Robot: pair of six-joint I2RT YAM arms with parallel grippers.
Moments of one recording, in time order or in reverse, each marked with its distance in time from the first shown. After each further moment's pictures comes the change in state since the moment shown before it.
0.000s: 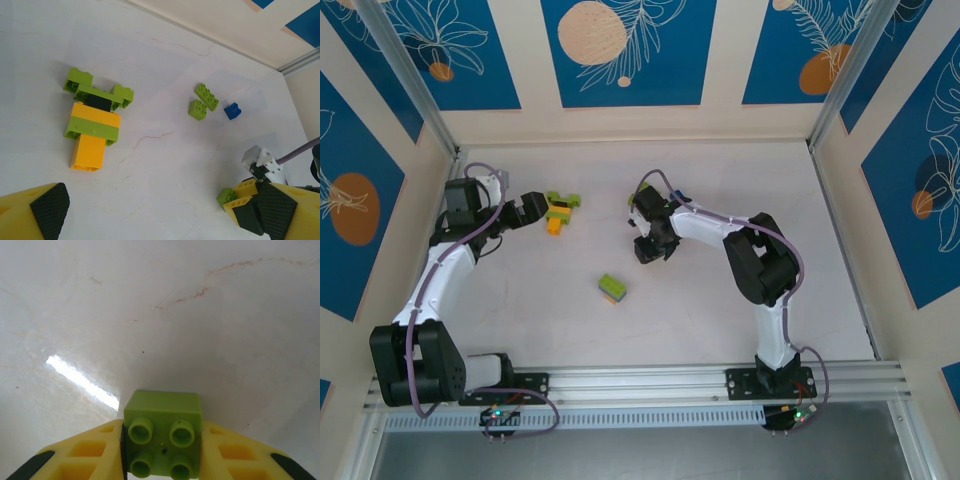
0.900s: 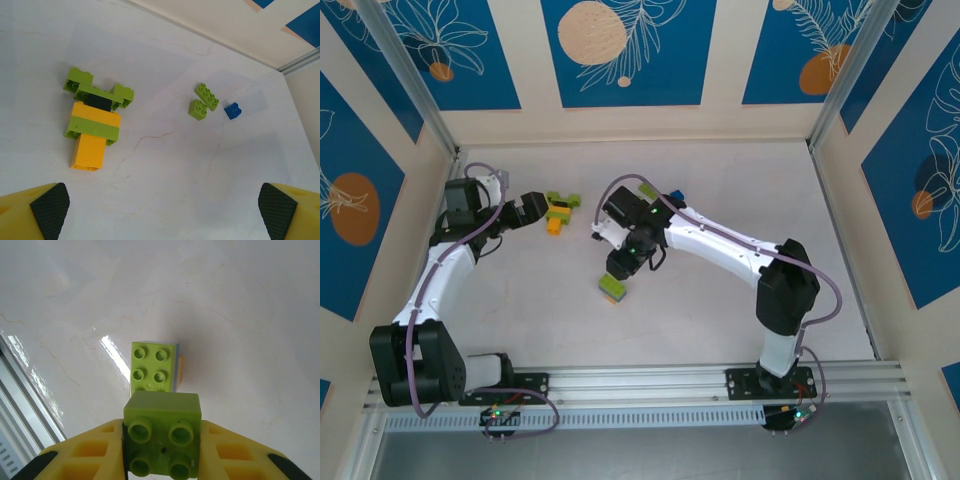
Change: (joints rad) left arm 0.000 0.000 0.000 -0.001 -0.001 0.000; right arm 0.240 -0.206 0.167 -0.294 -0.121 -0.102
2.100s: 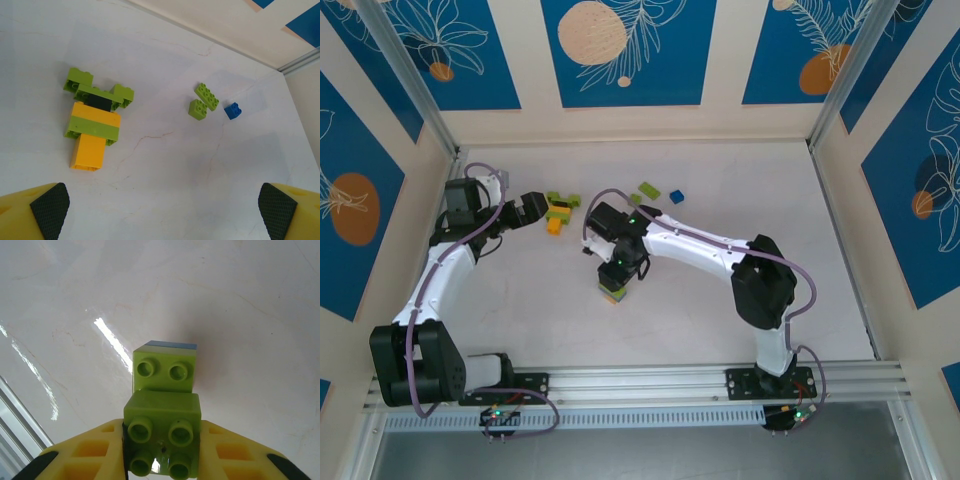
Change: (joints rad) left arm 0.000 0.000 0.000 0.000 0.000 0.000; right arm 0.065 0.116 0.028 -0.013 0.046 0.044
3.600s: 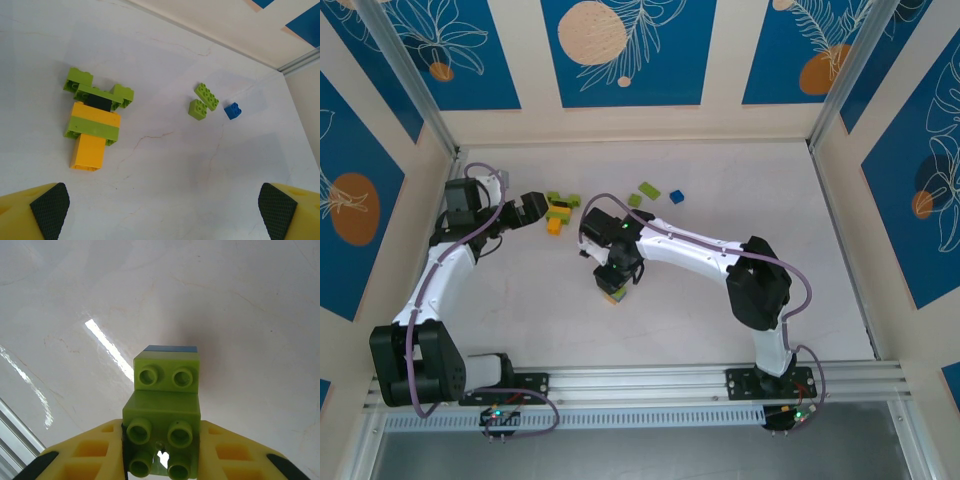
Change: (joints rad) left arm 0.000 0.000 0.000 0.000 0.000 0.000; right arm 0.037 0.032 0.019 -0.008 0.066 0.063
